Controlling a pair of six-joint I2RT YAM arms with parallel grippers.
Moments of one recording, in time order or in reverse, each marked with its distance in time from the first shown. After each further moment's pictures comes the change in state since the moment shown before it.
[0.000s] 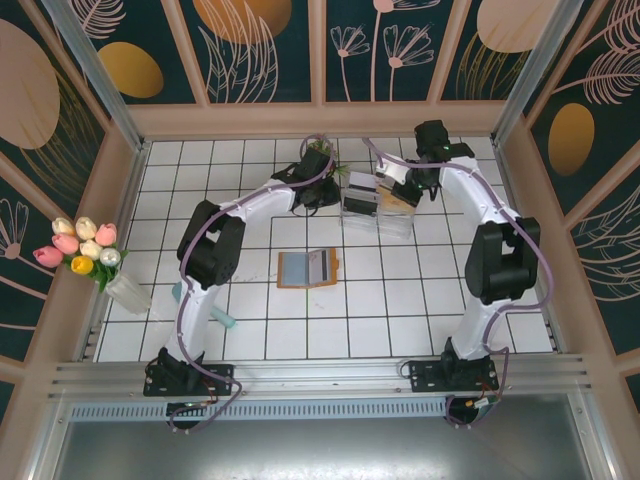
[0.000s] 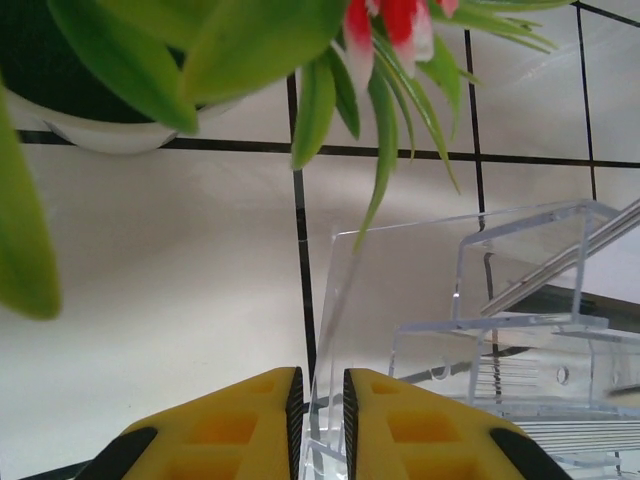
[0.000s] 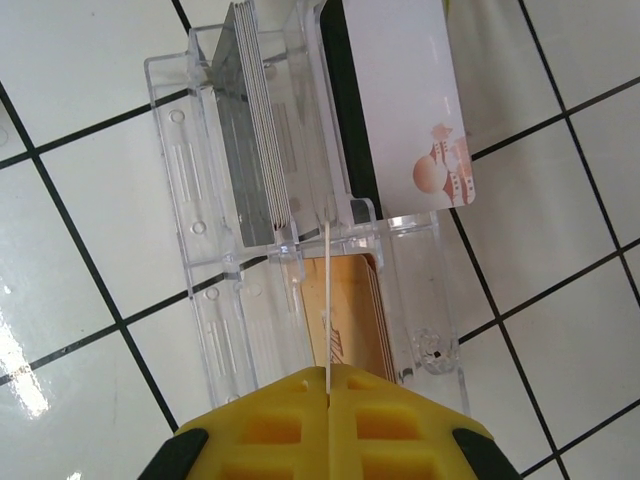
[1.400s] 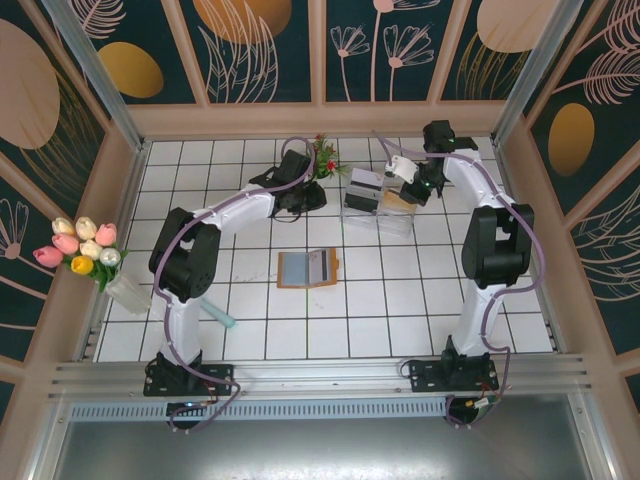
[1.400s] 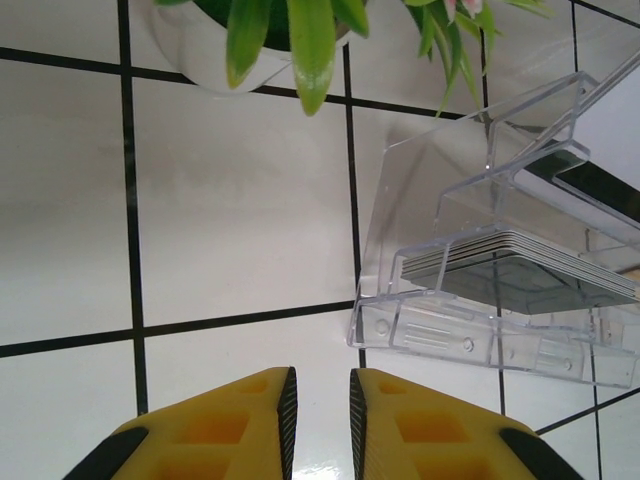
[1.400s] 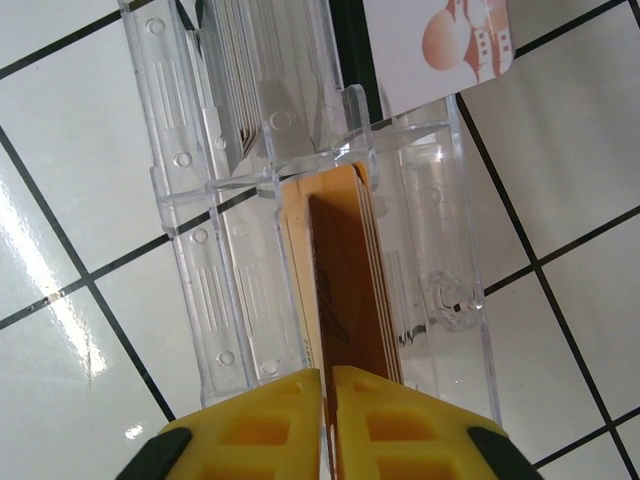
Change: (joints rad) left arm 0.046 -0.212 -0.241 0.019 0.034 0.002; right arm -0.070 0.129 0.097 -0.098 0.003 -0.014
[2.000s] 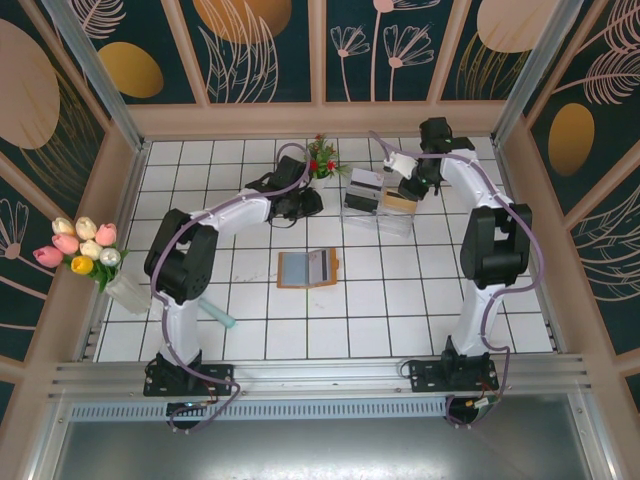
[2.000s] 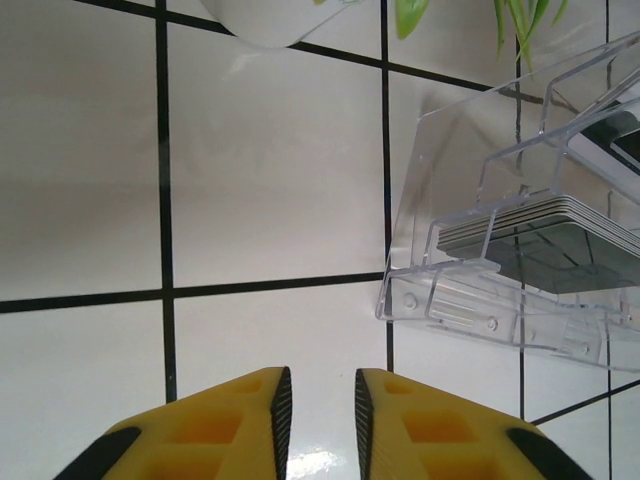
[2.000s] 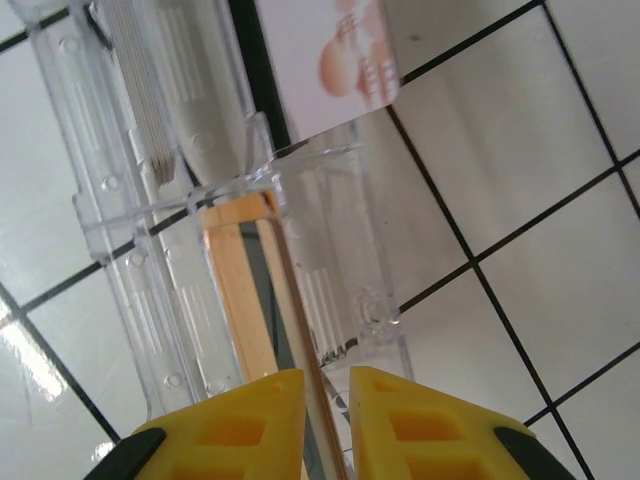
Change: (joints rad) left arm 0.012 -0.043 -0.091 0.029 0.021 -0.023; right arm 0.017 -0.008 0.000 0.090 0.067 0.074
